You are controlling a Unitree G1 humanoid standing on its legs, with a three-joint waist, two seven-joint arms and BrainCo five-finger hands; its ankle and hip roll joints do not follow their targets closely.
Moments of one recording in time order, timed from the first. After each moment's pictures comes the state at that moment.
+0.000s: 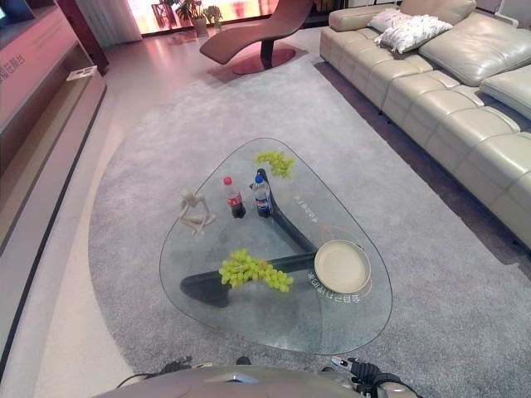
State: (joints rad) left arm 0.00 0.23 -0.33 1.23 -0.10 -0.05 0.00; right arm 0.03 -0.27 0.28 1.25 0.31 0.01 0.18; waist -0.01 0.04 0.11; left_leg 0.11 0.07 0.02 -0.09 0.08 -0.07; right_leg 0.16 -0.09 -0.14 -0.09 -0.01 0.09
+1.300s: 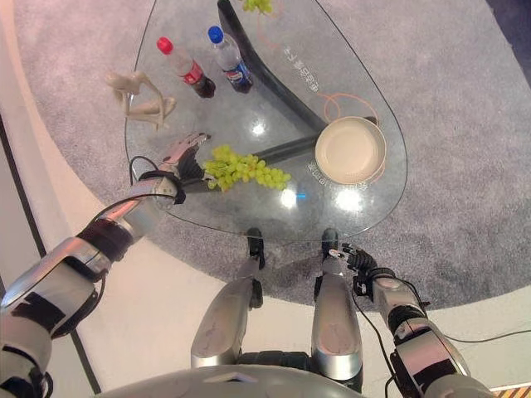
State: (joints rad) left arm -0.85 0.64 -0.76 0.63 0.34 0.22 0.16; right arm -0.36 -0.40 0.34 1.09 0.49 -0.06 0.18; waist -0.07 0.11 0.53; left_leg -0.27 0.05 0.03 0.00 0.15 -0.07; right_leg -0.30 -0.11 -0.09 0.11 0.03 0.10
